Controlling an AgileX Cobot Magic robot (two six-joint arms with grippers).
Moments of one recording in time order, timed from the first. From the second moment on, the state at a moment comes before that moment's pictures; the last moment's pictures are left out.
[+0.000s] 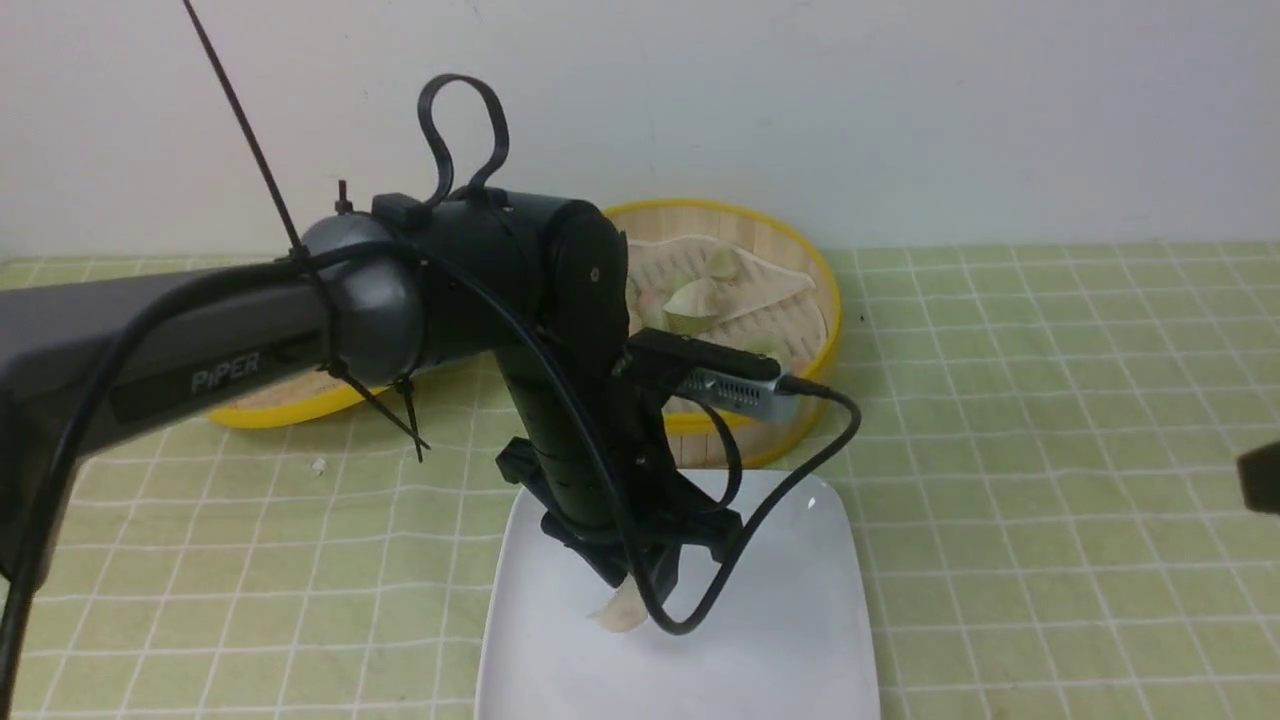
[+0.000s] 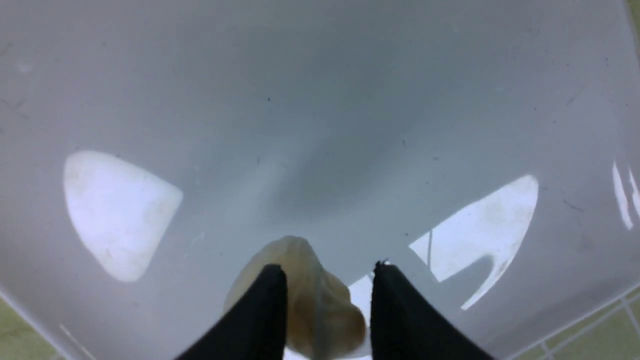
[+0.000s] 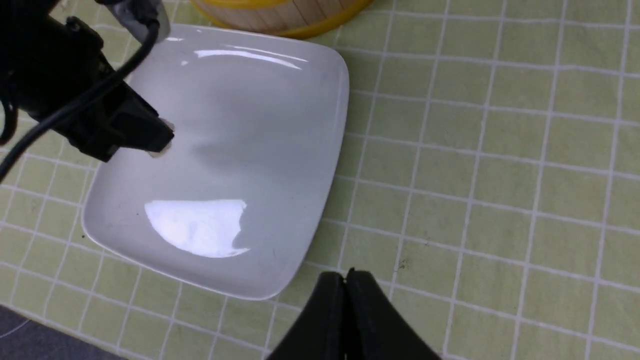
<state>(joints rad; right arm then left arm) 0.05 0.98 -1.04 0.43 1.26 -0.18 -0.60 1.92 -1.43 -0.27 1.05 0.03</state>
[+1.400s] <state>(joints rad) 0.42 2.41 -2.17 0.17 1.23 -0.23 -0.60 1.00 -1.29 0.01 1.26 -0.28</state>
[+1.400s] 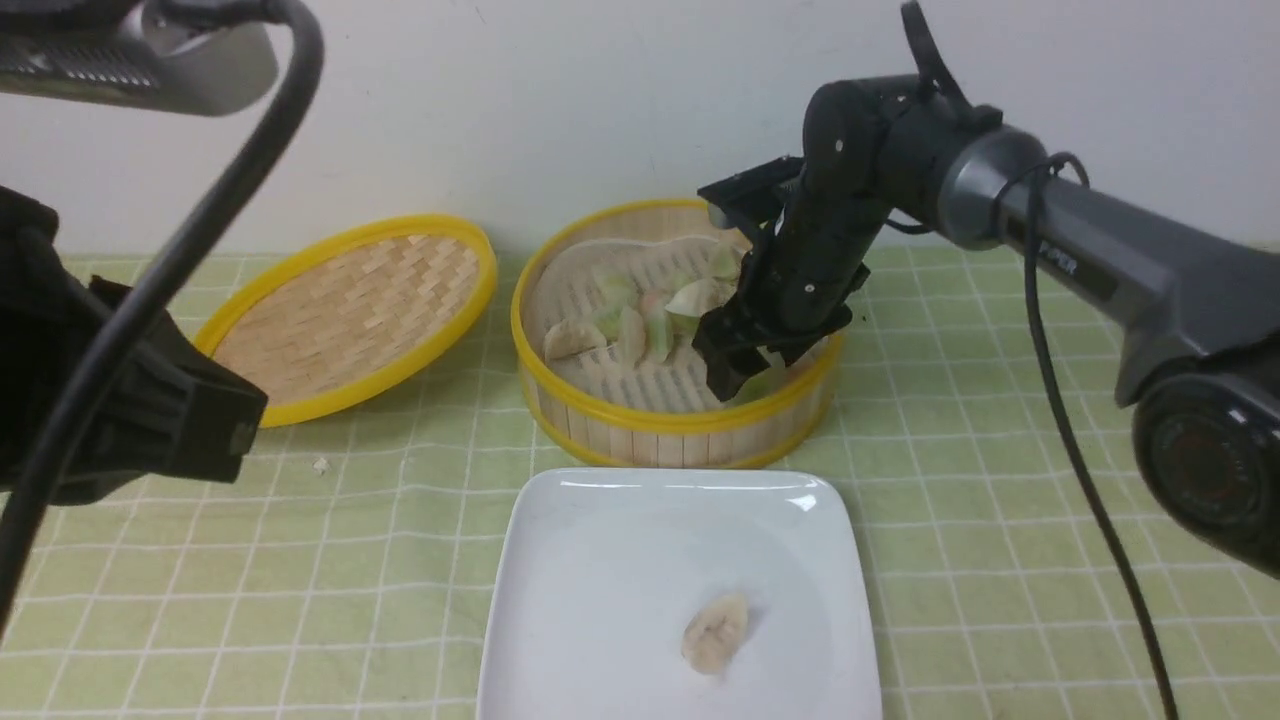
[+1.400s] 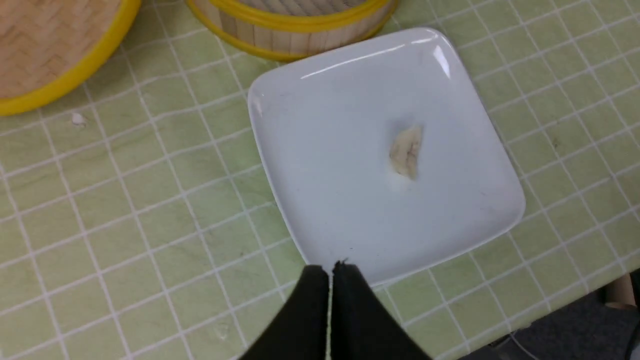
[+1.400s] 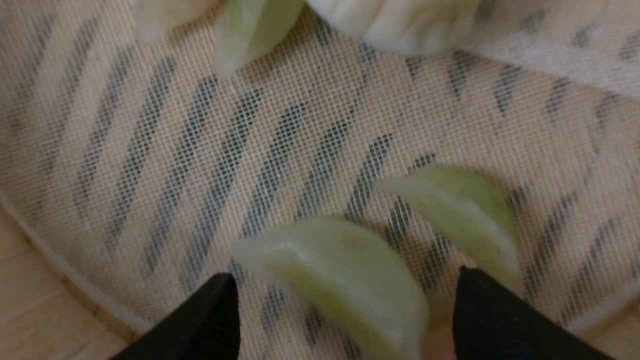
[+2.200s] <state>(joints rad) 0.46 1.93 -1.89 0.25 1.24 -0.13 -0.60 1.00 -1.29 0.09 1.26 -0.28</state>
